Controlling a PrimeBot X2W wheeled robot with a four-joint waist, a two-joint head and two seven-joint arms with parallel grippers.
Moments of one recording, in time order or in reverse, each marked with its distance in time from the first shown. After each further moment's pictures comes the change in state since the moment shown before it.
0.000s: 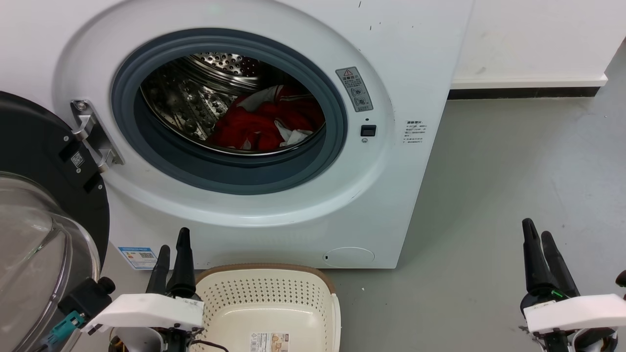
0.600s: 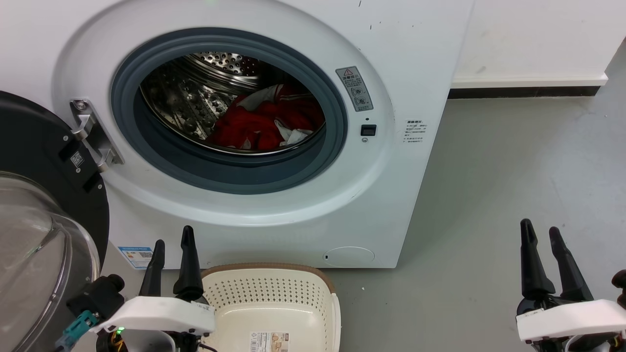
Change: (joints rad) left arm 0.020 0.001 -0.030 -0.047 0.236 0.035 -0.054; right arm 0.032 0.000 0.012 -0.059 -0.249 0.000 -0.057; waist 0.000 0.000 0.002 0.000
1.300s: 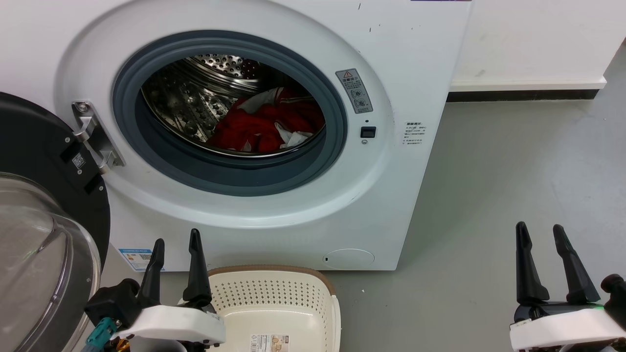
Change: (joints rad) left arm 0.030 0.002 -0.033 -0.034 0.221 0.025 -0.054; right arm 0.031 0.000 0.010 -0.047 -0.244 0.000 -0.056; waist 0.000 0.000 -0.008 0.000
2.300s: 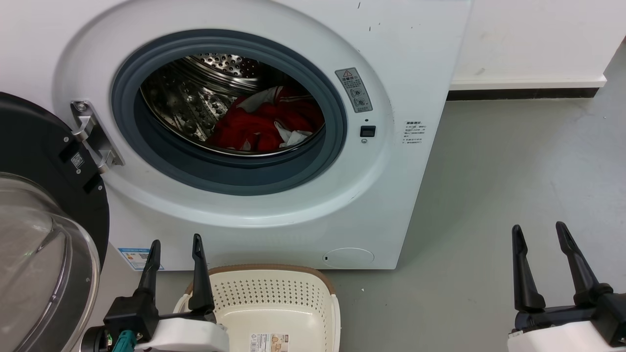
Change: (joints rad) left arm 0.035 0.001 -0.013 -0.016 0.226 0.031 -0.063; right arm 0.035 -0.001 0.003 -0.062 -0.244 0.000 -0.061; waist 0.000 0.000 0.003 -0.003
